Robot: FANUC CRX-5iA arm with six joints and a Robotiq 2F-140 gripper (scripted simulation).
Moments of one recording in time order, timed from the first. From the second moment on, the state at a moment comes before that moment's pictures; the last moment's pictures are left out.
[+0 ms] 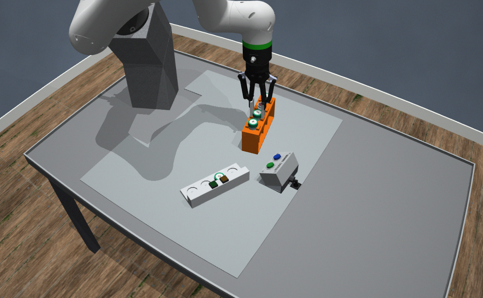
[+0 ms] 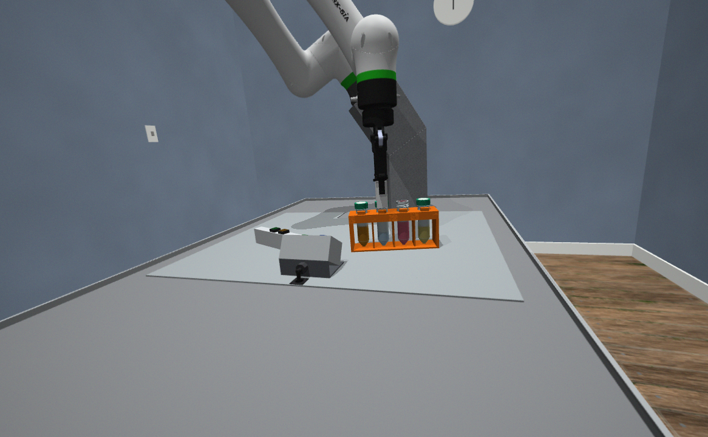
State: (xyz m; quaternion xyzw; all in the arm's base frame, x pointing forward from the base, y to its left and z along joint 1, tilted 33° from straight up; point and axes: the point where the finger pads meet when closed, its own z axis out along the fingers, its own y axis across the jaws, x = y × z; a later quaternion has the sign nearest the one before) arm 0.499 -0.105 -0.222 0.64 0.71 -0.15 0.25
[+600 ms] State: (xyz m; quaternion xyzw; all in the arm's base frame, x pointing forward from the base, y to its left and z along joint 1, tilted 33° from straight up) arm 0.499 -0.105 -0.222 0.46 0.84 -0.20 0.20
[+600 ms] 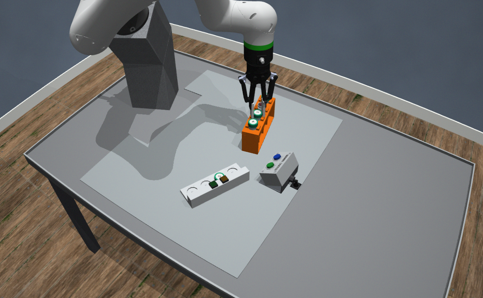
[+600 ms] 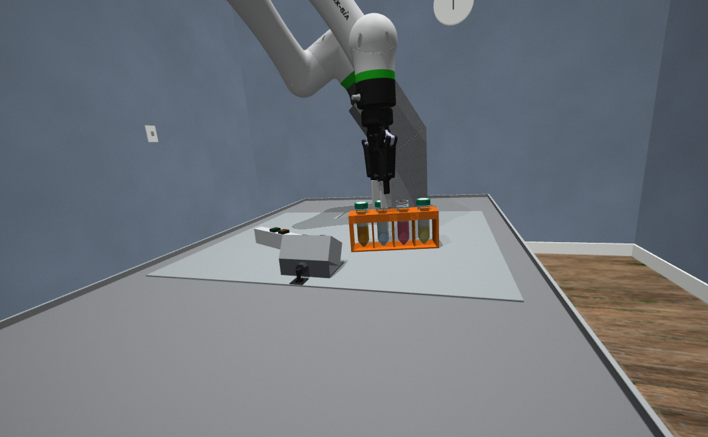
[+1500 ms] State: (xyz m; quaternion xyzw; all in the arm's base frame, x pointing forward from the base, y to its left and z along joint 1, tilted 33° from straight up) arm 0.499 -0.105 -0.221 0.68 0.68 -0.15 0.23
